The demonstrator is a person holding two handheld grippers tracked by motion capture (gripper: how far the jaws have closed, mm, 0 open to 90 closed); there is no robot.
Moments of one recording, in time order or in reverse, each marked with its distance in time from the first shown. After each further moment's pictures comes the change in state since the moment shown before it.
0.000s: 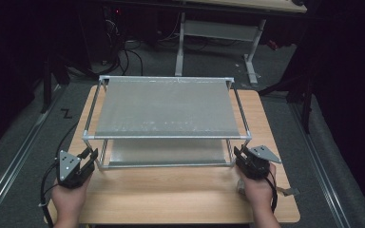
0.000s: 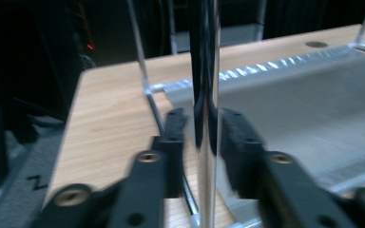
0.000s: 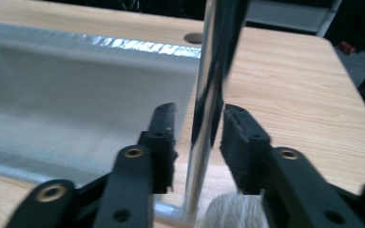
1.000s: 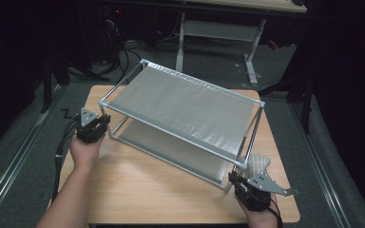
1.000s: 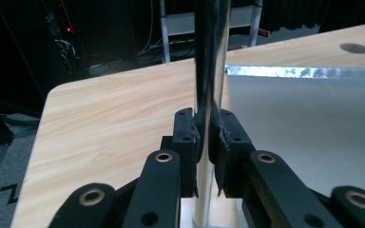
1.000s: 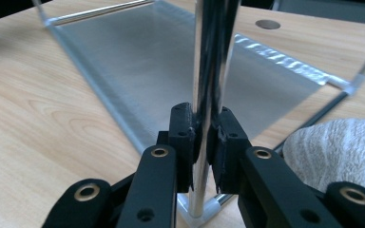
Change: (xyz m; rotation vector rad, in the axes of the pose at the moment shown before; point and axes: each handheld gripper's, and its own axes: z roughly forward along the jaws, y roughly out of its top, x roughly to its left) left arm 0.036 0.044 0.129 0.098 -0.066 0.006; right arm 0.031 -0.035 -0.062 0.007 0.215 -0.065
